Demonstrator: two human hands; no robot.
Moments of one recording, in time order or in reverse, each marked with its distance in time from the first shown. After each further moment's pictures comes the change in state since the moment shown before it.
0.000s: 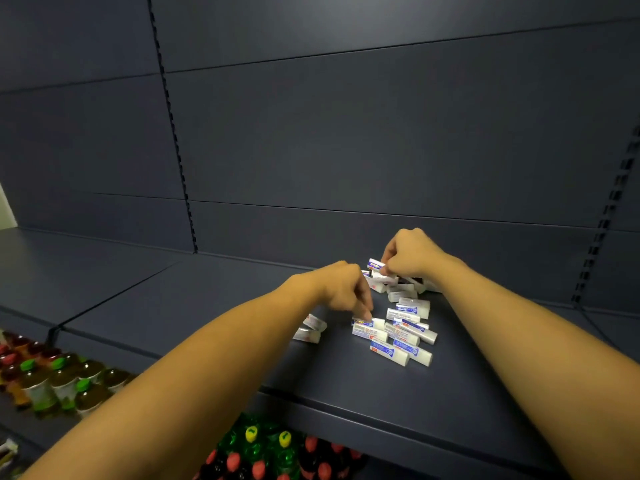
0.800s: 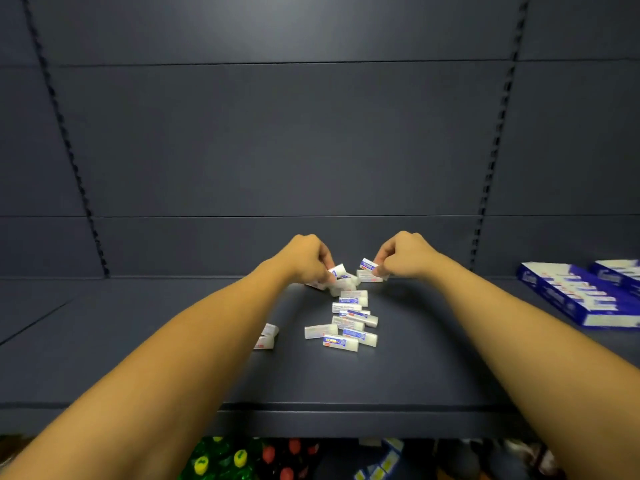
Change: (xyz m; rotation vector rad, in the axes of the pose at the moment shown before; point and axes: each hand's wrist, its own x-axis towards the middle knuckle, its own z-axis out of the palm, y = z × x) left_hand 0.025 0.023 -0.023 -0.114 0.248 0.039; right_hand -0.085 0.039 -0.044 0.141 0.113 0.266
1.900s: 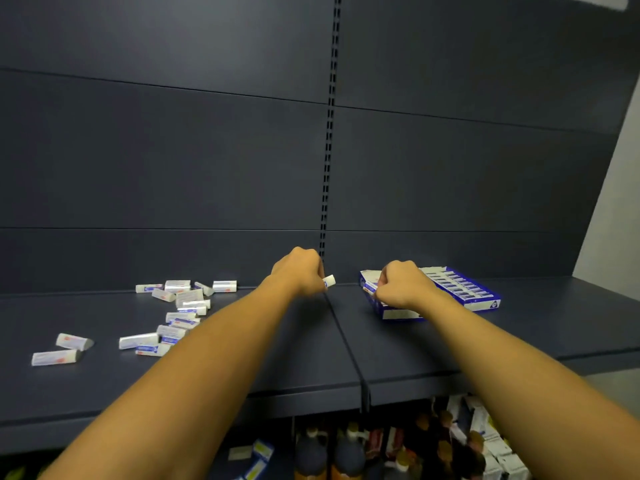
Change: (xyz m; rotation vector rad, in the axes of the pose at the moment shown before) left_hand 0.030 0.282 0.115 0.105 0.018 0.063; right_hand -0.130 0.206 -0.171 -0.297 0.103 0.254
